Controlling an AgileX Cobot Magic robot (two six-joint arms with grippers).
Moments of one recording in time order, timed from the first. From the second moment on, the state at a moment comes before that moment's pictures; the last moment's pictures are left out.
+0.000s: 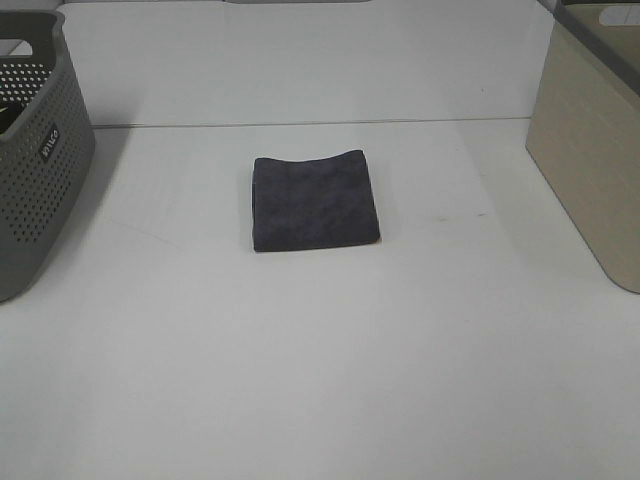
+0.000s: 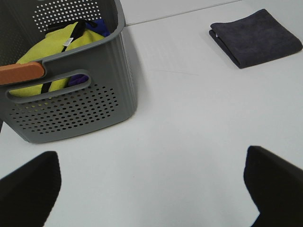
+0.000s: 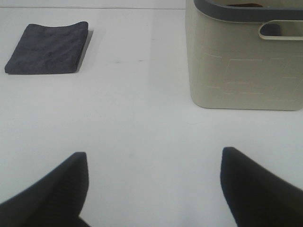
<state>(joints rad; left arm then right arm) -0.03 0.00 -0.51 -0.08 1.04 0.16 0.03 0.00 -0.50 0.03 1.06 -0.03</state>
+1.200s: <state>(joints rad) -0.03 0.00 -0.51 -0.08 1.04 0.16 0.03 0.00 -0.50 0.03 1.06 -0.03</state>
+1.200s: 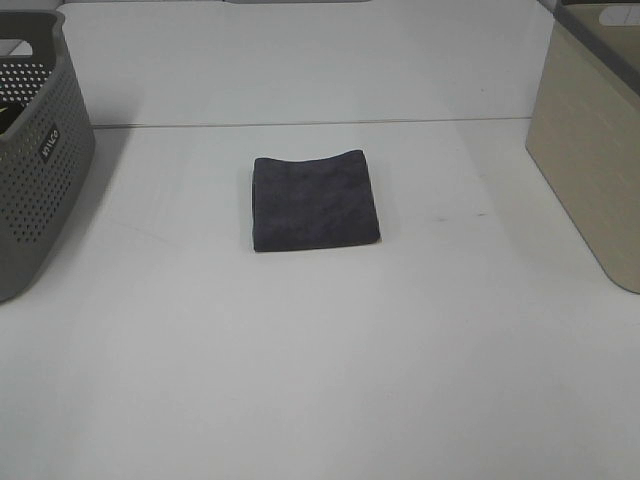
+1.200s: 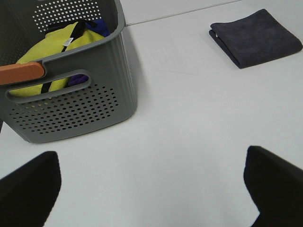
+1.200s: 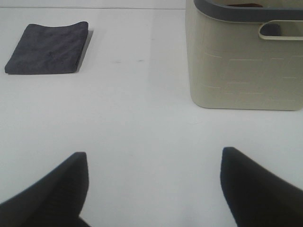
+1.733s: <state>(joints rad) -0.03 0.00 -0.51 -0.08 1.04 0.16 0.03 0.00 -0.50 0.03 1.06 -0.03</state>
